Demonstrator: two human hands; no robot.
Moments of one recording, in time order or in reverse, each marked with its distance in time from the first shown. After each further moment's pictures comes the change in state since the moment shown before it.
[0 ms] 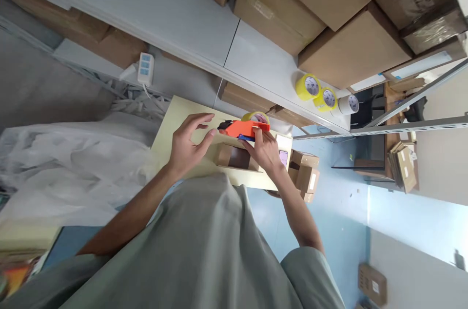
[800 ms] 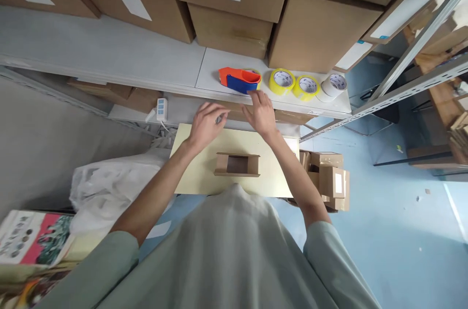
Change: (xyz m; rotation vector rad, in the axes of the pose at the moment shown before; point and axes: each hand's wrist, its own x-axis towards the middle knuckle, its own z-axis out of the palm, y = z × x) left_hand 0.094 0.011 0.102 0.533 -0.242 0.412; right_hand 0.080 0.104 -0.006 0.243 0.348 0.016
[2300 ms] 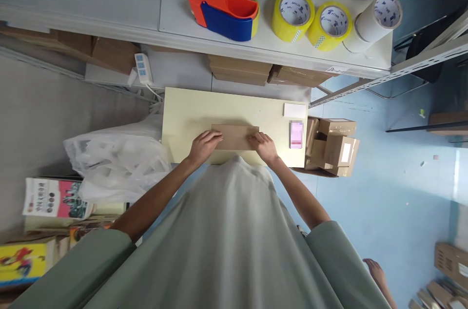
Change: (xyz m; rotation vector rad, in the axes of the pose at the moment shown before) left_hand -0.213 -0.016 0.077 -0.114 -0.589 -0.316; right_hand -0.256 0.023 0.096 -0.024 -0.589 0.028
